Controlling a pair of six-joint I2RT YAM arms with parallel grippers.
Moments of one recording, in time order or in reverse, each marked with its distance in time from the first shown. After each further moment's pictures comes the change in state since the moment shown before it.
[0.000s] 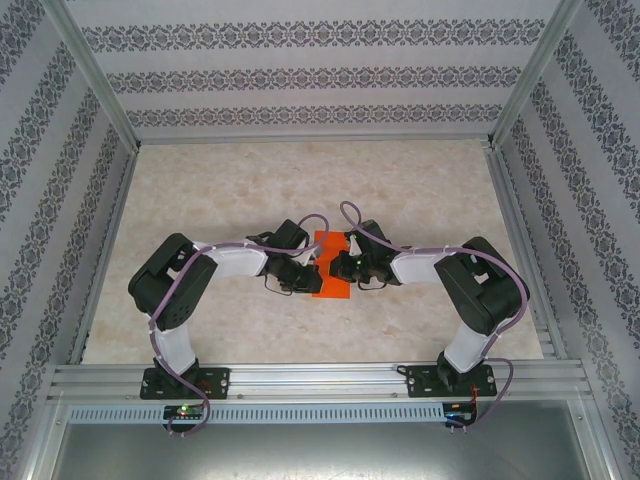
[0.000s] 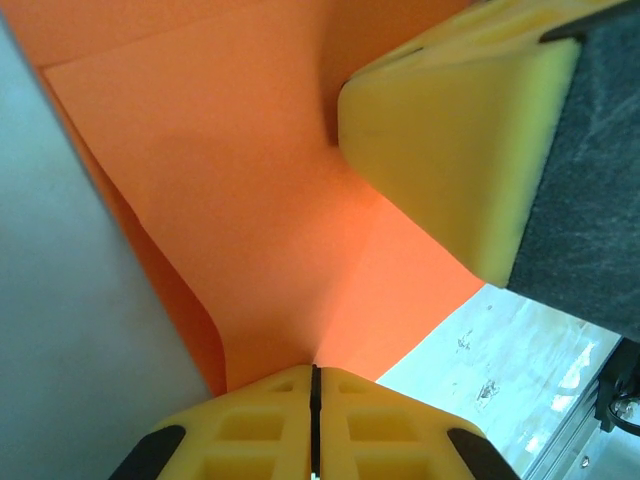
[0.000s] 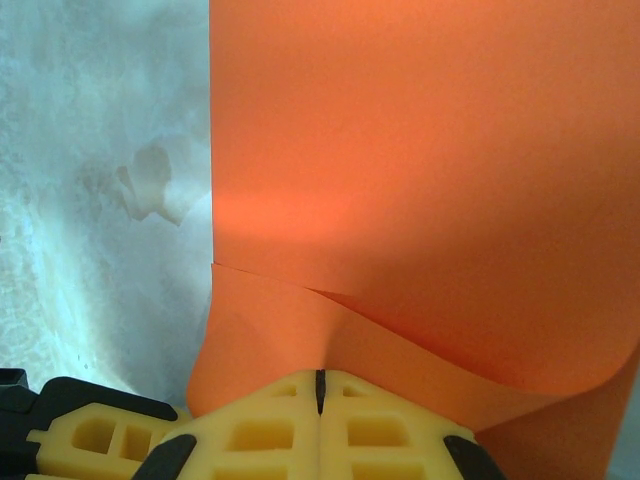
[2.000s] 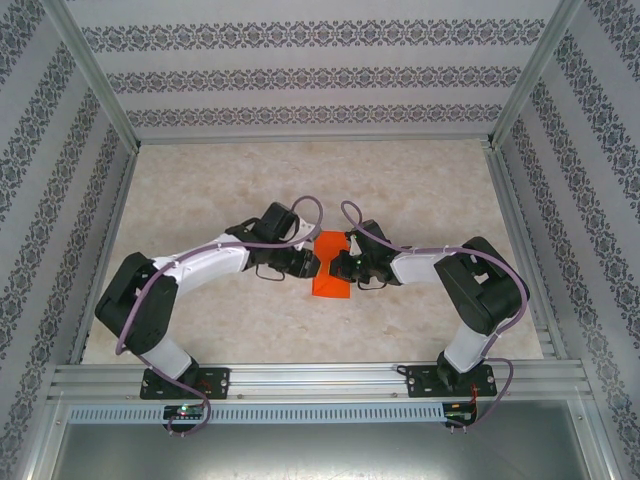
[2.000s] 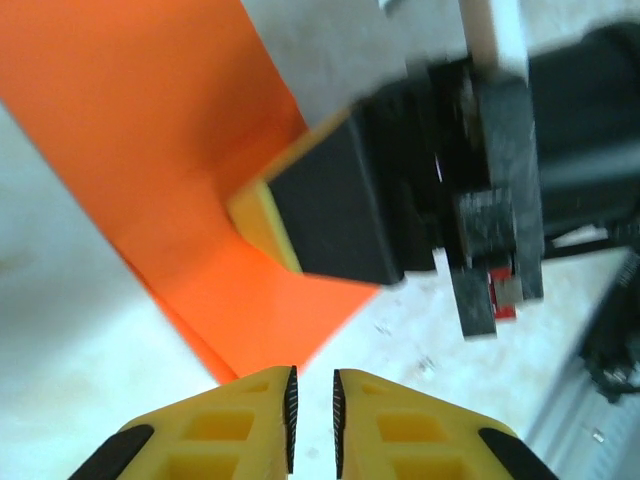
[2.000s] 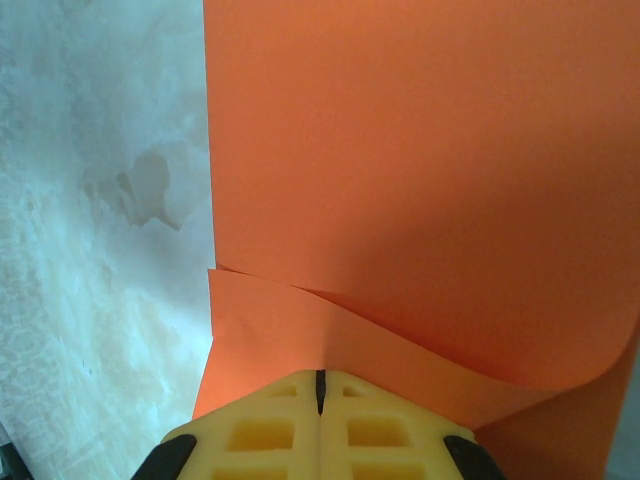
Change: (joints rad) left arm 0.019 -0.212 0.035 -0.098 -0.048 0.187; right arm 0.000 0.000 -0.002 0.008 0.000 0.023
